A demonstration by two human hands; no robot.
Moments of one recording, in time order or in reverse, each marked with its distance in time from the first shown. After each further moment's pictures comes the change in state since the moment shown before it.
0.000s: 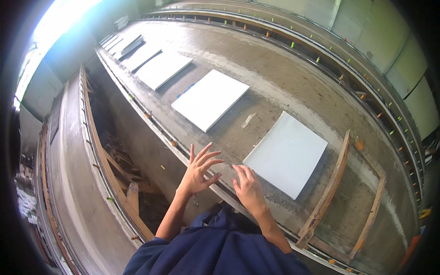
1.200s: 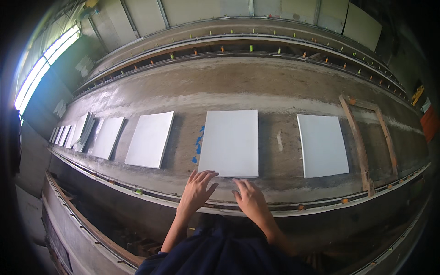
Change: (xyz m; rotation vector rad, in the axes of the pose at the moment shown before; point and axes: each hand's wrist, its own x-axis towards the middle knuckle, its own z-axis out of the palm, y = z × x) left_hand 0.113 -0.252 -0.135 0.032 -0.339 0.330; right_hand 0.195 -0.123 0.163 -0.135 0.414 0.393
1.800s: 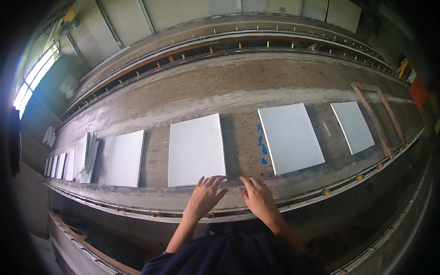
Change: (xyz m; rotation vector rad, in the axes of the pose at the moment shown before) left_hand -0.043 -0.220 -0.114 -0.063 -0.215 0.121; right_hand 0.084 -0.160 0.184 -0.174 0.110 0.051
